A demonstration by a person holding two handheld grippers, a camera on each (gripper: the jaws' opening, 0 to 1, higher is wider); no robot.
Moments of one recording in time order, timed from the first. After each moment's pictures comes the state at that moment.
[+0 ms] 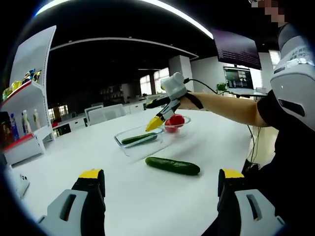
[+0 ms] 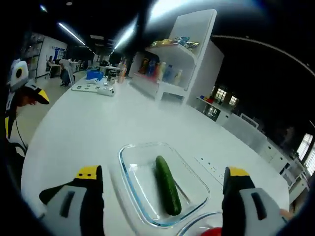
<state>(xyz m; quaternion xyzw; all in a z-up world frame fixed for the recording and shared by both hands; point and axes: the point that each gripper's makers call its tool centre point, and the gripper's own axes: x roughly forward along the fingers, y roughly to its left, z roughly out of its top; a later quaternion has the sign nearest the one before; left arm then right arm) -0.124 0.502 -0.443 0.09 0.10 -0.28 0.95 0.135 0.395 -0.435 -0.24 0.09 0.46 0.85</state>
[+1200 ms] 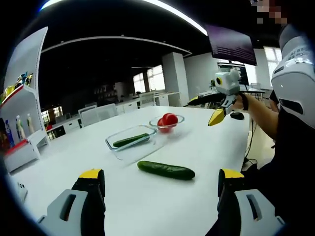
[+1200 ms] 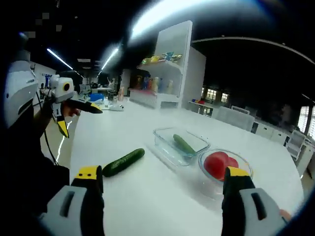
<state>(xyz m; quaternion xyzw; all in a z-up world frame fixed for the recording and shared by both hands) -0.109 0.475 -0.442 0.11 0.11 -0.31 0.94 -0.026 0.270 -0.443 -0.11 0.10 0.46 0.88</state>
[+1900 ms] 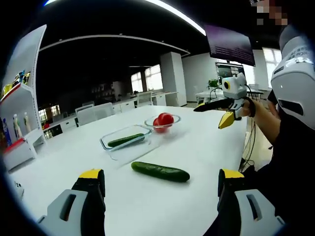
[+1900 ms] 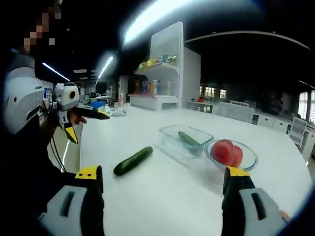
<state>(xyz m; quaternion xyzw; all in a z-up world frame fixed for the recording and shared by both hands) -0.113 0.458 -0.446 0.10 0.11 -0.32 0.93 -0.045 0.261 -0.448 -0.09 0.10 0.44 0.89</state>
